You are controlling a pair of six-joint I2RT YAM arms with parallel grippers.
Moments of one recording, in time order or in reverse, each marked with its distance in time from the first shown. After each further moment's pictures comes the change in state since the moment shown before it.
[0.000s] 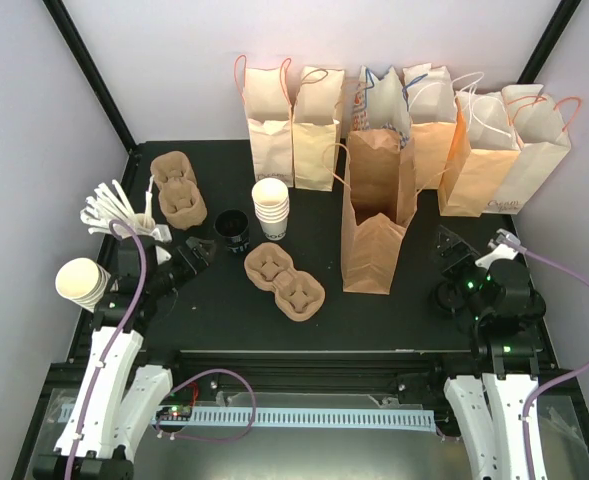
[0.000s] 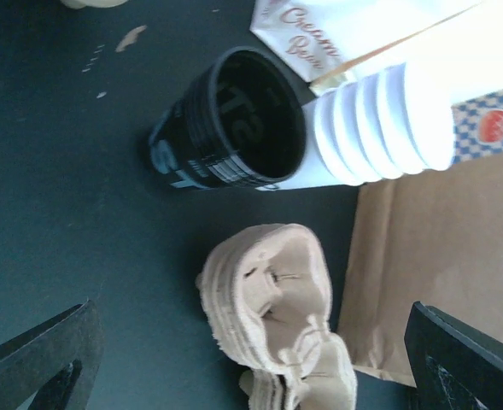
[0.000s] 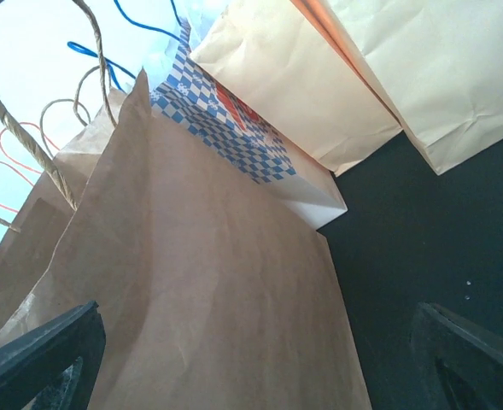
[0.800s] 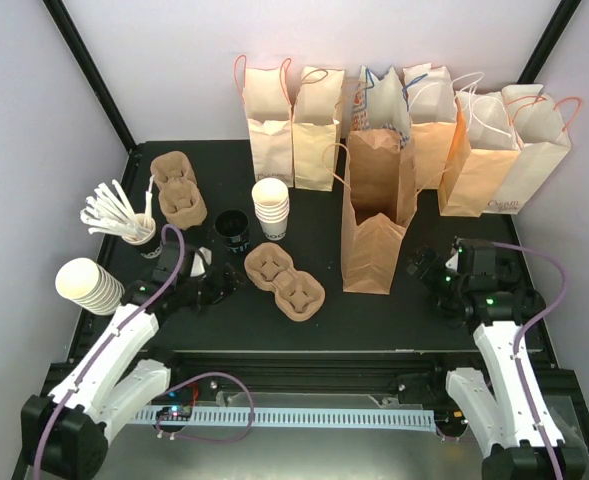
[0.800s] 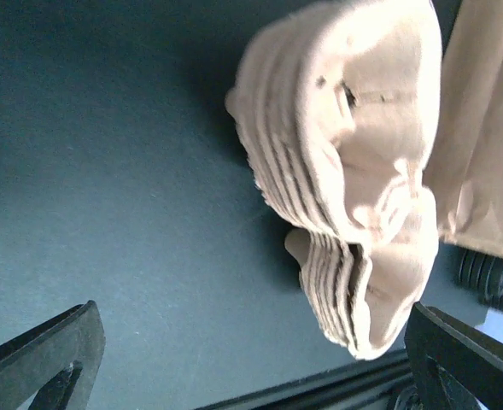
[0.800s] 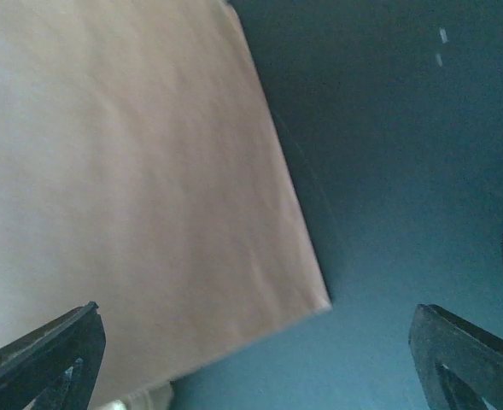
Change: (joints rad) left arm -0.195 0.188 -0.118 -0.046 0.070 -0.045; right arm 0.012 0.301 -0.024 -0.153 -0.189 0.018
